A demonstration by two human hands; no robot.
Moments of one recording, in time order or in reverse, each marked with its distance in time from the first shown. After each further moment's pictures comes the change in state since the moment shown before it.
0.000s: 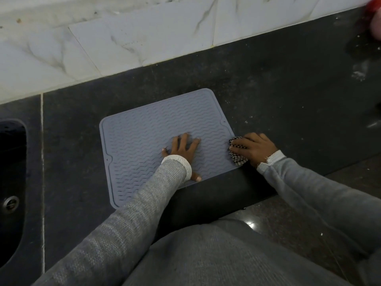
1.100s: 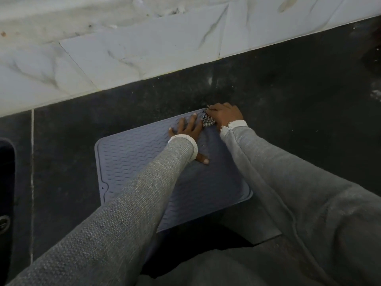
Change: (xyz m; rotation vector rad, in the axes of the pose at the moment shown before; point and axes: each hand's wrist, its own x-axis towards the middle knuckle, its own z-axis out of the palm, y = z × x) left_hand 0.116 -0.019 -0.081 -0.030 -0.026 0.009; right_hand 0.205 0.057 0.009 0.147 -0.306 0.379
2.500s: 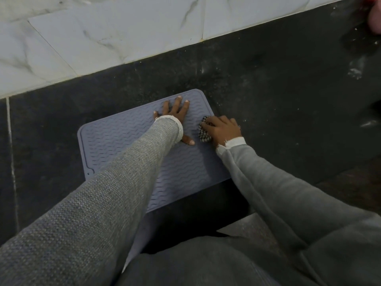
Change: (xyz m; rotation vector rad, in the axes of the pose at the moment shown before) left_hand -0.006 0.003 -0.003 0.022 -0.012 -0.013; right_hand -0.108 -0.015 0.041 0.021 0.113 0.035
